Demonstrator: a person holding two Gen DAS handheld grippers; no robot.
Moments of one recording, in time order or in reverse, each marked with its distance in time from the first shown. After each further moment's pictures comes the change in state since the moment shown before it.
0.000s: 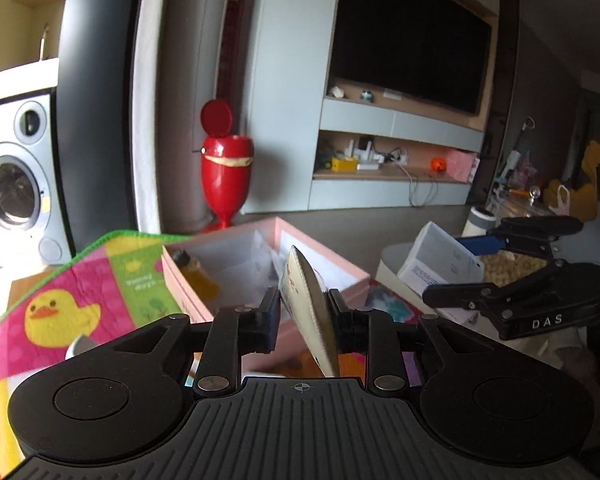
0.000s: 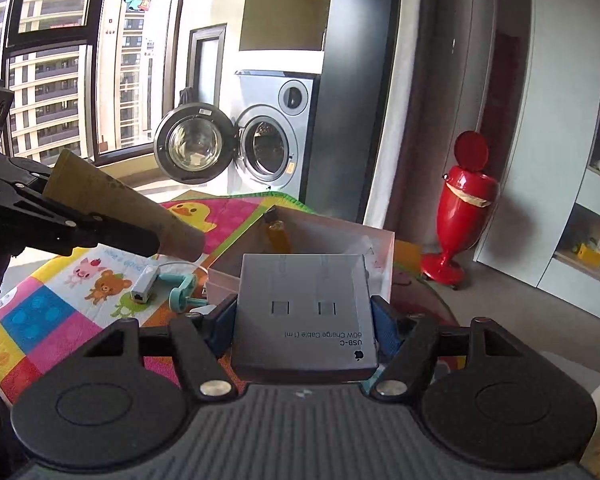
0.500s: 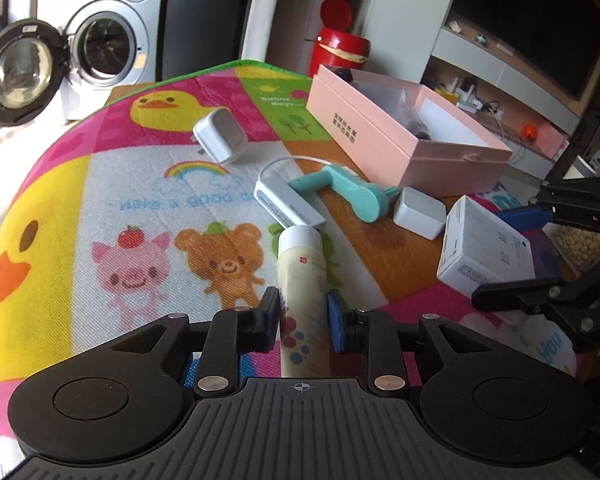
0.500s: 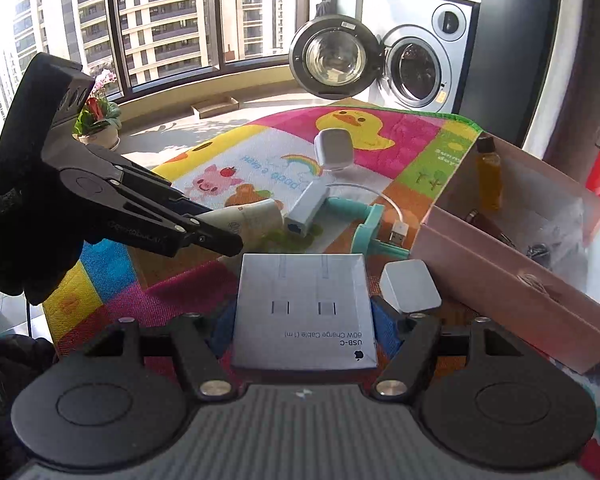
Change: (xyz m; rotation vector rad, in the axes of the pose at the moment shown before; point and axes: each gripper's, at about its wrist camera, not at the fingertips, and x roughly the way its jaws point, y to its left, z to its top) left arm -0.018 0.085 -0.134 -0.229 0.319 0.178; right arm 0.095 0.113 -0.023 -0.167 0.265 0.378
